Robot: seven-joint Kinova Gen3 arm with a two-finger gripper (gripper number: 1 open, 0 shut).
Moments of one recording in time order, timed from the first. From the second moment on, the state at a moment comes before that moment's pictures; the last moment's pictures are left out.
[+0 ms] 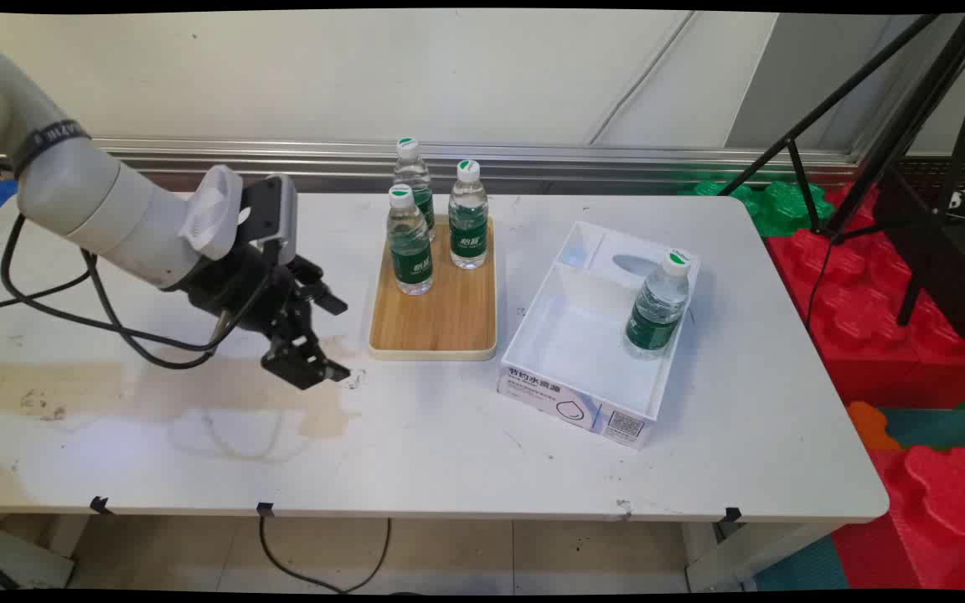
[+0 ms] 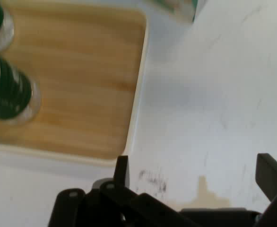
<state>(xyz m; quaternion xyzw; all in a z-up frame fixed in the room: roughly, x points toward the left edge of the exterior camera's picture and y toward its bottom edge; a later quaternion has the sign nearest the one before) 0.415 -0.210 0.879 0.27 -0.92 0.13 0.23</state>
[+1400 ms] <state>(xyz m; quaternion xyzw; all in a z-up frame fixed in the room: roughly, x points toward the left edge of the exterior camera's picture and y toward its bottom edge) 0.242 -0.292 0.949 0.30 -0.89 0.18 0.31</state>
